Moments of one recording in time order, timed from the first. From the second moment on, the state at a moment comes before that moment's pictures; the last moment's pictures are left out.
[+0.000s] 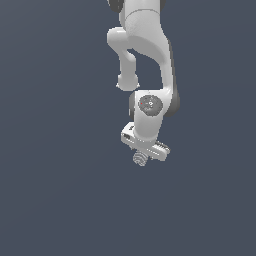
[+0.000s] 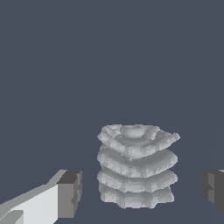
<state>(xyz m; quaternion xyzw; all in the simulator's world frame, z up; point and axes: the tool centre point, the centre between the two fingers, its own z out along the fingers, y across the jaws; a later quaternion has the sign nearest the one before) 0.026 0.063 0.079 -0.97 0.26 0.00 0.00</state>
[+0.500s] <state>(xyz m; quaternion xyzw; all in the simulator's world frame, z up) 0.025 0.063 0.041 -0.97 0.26 0.00 0.00</state>
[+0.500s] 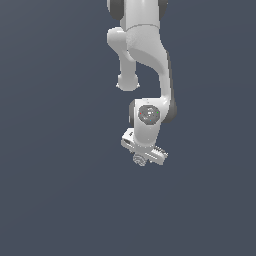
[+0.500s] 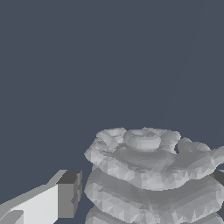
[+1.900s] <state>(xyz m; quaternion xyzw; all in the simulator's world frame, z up) 0.016 0.030 0.105 -0.97 0.26 0.00 0.00</state>
